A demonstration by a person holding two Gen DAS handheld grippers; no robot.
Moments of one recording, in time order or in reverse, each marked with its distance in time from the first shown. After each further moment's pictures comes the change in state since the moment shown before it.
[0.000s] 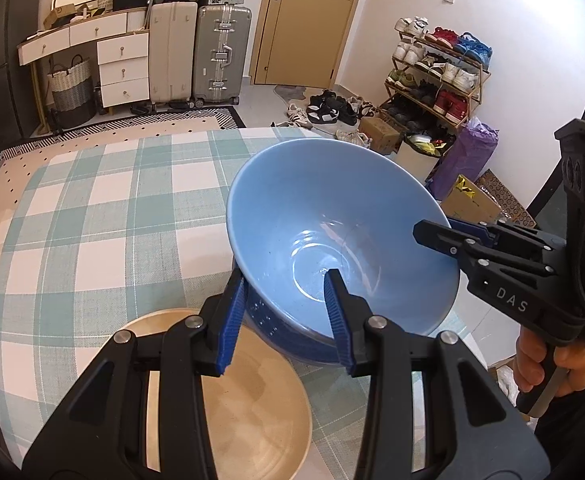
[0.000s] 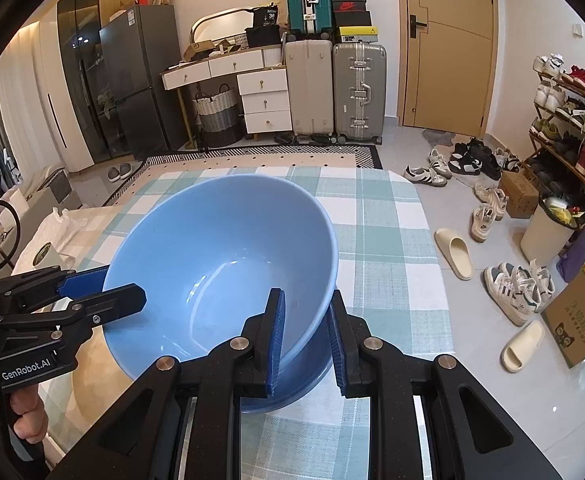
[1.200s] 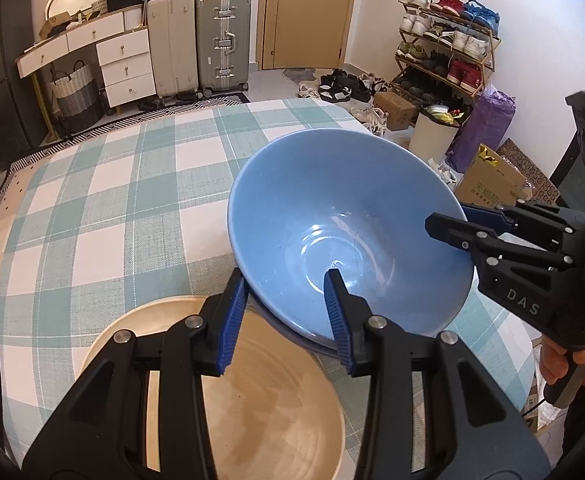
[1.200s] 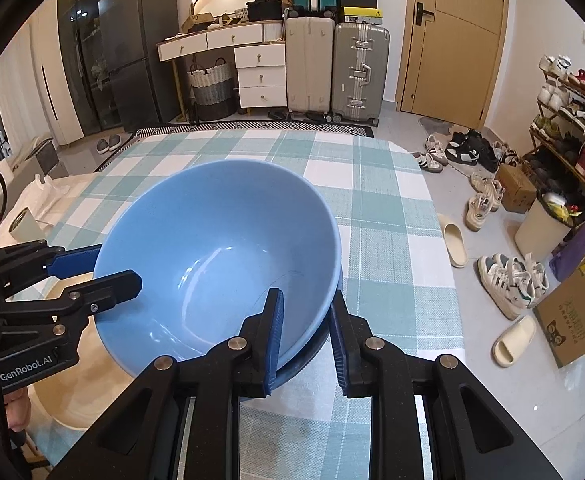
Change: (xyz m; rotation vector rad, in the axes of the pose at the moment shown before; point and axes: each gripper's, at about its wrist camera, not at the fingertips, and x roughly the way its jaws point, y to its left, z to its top) left arm 0.080 0.007 -0.024 0.079 0.054 0.086; right arm 0.050 -0.004 -0.028 -0.056 0.061 -0.054
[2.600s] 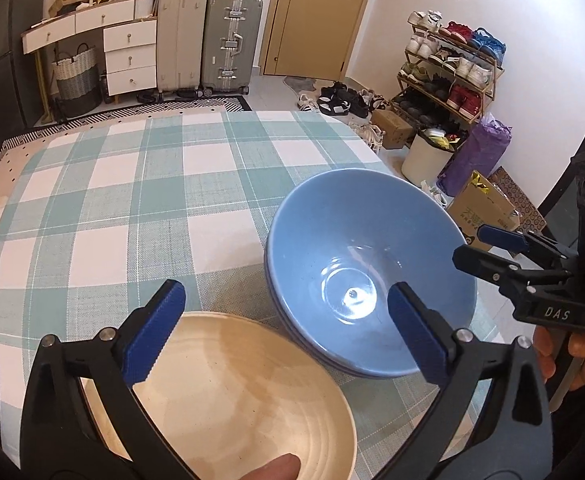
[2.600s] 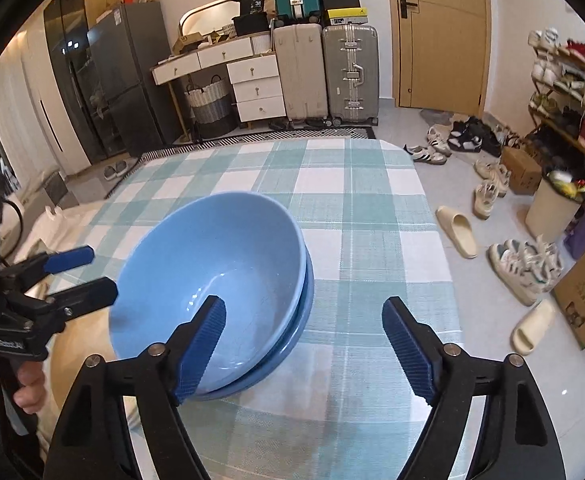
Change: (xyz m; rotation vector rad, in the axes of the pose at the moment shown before) left arm -0.003 0.041 0.010 -0.097 -0.028 -0.071; right arm -0.008 -0.034 -0.002 0.130 -0.017 0.091
